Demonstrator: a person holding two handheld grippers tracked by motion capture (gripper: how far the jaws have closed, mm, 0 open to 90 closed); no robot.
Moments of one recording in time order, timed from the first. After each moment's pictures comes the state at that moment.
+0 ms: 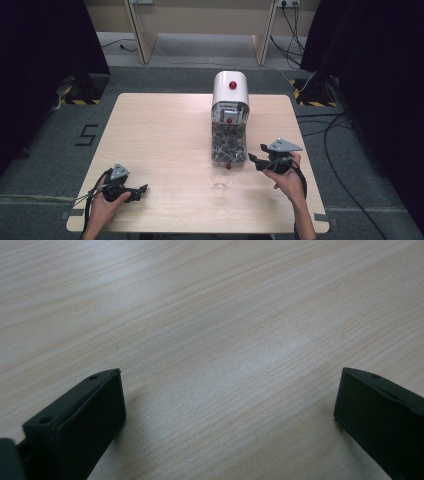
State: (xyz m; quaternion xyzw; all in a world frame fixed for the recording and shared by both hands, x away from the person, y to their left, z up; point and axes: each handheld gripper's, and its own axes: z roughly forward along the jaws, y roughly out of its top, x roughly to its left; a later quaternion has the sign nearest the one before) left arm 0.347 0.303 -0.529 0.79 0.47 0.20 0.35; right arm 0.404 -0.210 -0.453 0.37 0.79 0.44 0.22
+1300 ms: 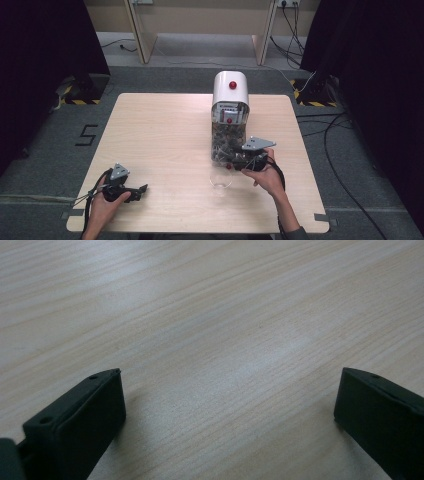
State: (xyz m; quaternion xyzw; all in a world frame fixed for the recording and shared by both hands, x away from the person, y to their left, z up) left arm 0.347 0.303 -0.529 0.79 0.47 0.20 0.35; right arm 0.419 -0.147 -0.460 0.29 0.82 0.47 0.16
